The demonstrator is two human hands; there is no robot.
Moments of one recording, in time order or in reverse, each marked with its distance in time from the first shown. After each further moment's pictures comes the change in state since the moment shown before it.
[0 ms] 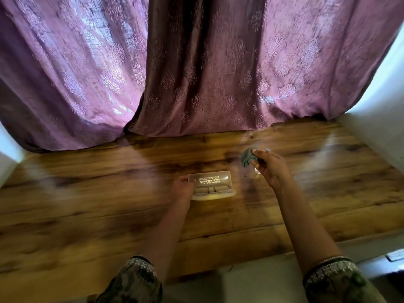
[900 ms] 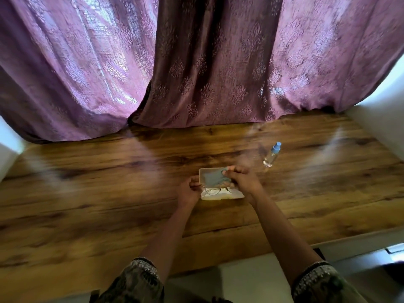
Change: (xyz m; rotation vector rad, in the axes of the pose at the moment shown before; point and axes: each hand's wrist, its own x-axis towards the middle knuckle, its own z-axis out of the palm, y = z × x) left_hand 0.005 -0.035 -0.018 0.166 -0.190 0.169; right_hand -0.011 0.092 0.039 -0.378 -0.157 0.181
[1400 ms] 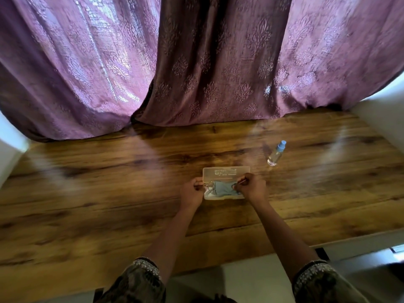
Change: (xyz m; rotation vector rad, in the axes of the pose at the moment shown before) left_hand -0.003 -0.004 -0.003 0.038 -0.014 0.018; right_hand 0.010 0.034 -0.019 -0.773 0.289 -0.103
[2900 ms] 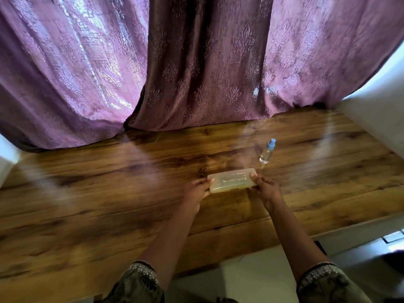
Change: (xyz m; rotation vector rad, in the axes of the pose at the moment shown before) left_hand -0.014 0.031 0.010 -0.498 -0.176 -0.291; right_hand 0.001 0.041 -0.030 1.031 -0.036 0.247
